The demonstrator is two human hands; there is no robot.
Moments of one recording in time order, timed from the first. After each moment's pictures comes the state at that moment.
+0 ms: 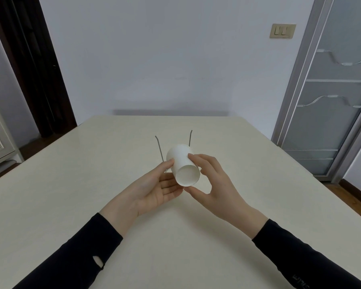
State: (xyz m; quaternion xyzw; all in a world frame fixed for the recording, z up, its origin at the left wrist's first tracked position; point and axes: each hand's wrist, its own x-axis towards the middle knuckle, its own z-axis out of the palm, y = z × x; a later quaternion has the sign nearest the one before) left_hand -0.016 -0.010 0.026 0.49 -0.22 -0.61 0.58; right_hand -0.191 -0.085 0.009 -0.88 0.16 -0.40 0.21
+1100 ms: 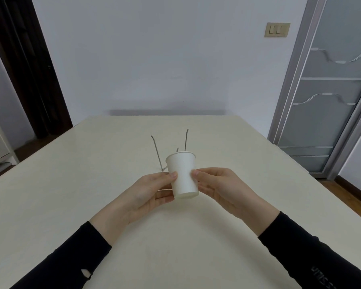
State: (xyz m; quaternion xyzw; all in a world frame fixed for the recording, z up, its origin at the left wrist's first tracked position) left_hand -0.020 0.006 0.020 0.52 -0.35 -0.55 0.55; right_hand -0.205 -0.089 0.030 -0.59 0.24 -0.28 0.72
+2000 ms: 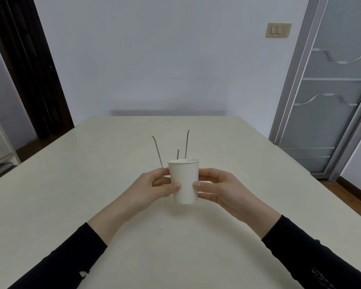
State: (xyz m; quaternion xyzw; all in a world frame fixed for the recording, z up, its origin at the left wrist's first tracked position) left_hand -0.013 0.008 0.019 0.60 -0.51 -0.39 0.47; right_hand -0.209 -0.096 0.017 -0.63 0.26 -0.26 0.69
